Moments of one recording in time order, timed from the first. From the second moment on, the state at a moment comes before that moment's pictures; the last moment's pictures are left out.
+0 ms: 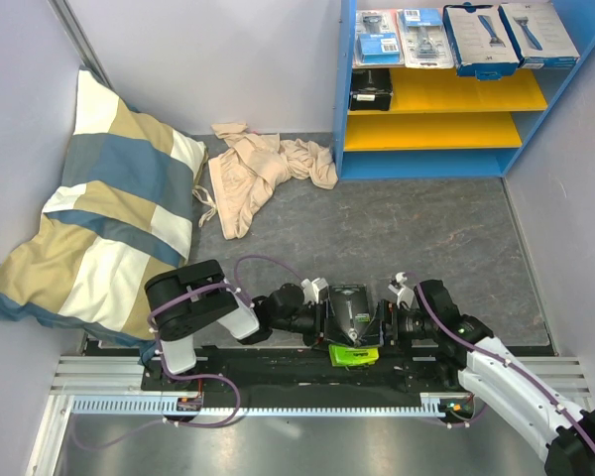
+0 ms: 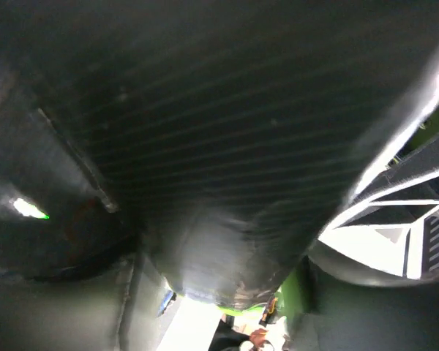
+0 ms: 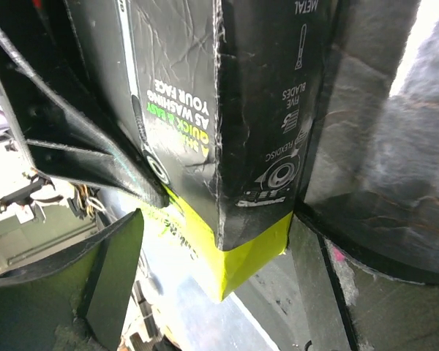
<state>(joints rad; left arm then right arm) -1.11 1.81 0.42 0.92 0.47 -1.36 0.51 0.55 0.13 -0.40 -0.71 0.80</state>
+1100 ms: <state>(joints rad) -0.72 1.69 0.63 0.85 0.50 -1.23 0.51 0.68 0.55 -0.39 -0.14 0.89</state>
